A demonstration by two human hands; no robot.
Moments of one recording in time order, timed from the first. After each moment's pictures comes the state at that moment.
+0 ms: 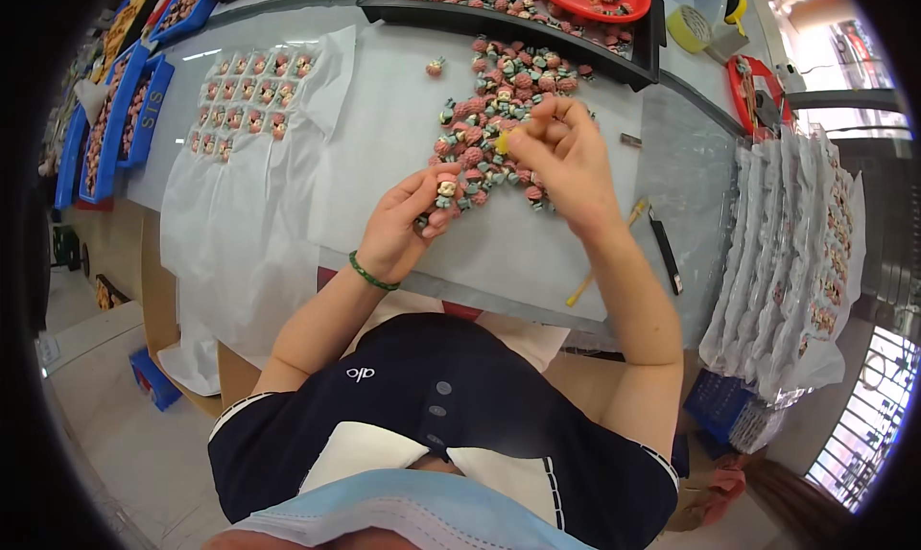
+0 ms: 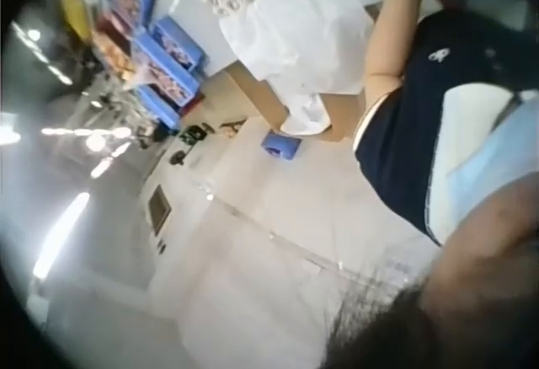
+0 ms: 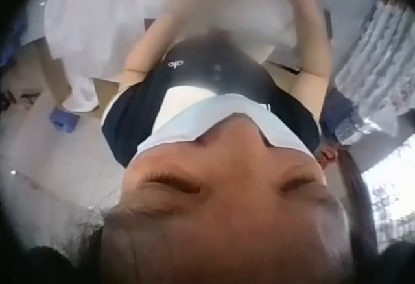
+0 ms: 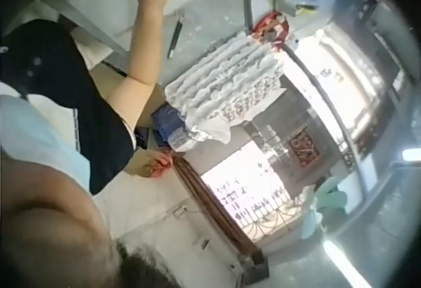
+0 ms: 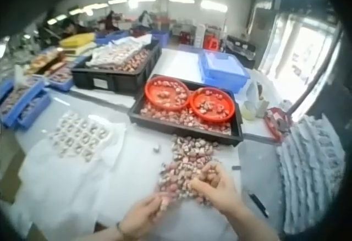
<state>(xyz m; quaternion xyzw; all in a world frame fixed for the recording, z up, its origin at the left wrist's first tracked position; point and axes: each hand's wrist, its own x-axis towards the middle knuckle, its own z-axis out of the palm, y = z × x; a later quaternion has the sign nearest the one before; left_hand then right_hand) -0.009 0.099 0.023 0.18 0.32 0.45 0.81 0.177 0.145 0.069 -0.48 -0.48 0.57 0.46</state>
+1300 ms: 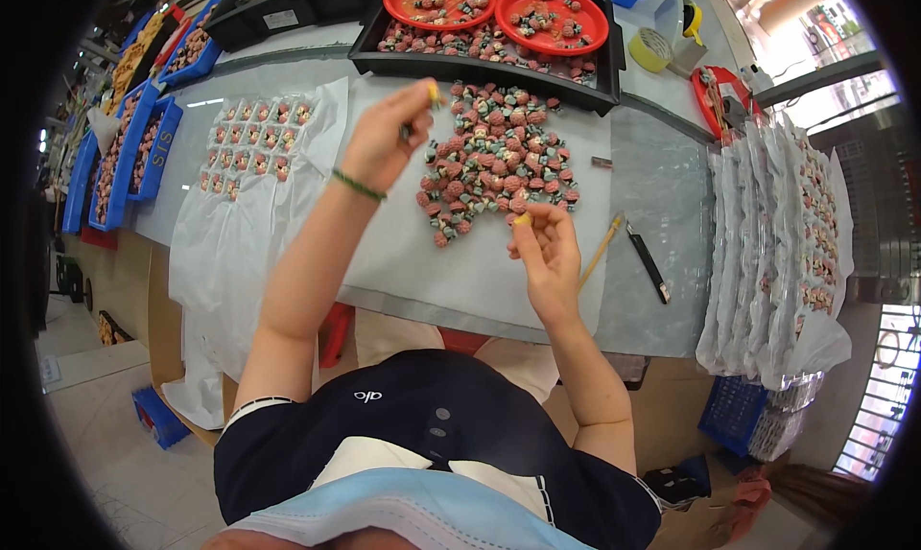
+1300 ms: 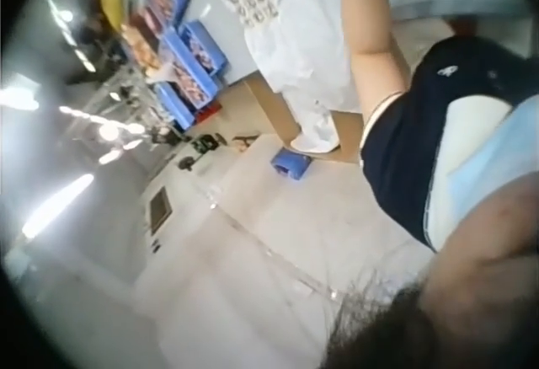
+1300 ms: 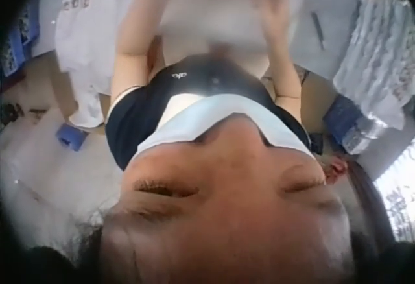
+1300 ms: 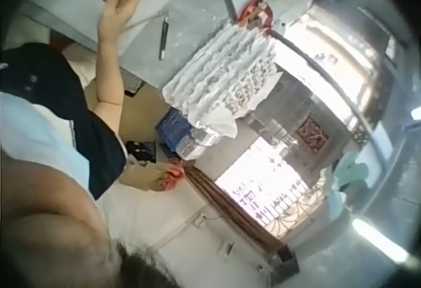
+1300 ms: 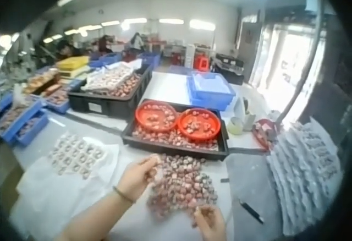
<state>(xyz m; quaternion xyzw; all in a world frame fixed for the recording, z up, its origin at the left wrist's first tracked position) 0.026 0.194 0.086 0.31 0.34 0.52 0.72 0.199 0.048 0.063 -0.51 -0.43 0.47 0.58</state>
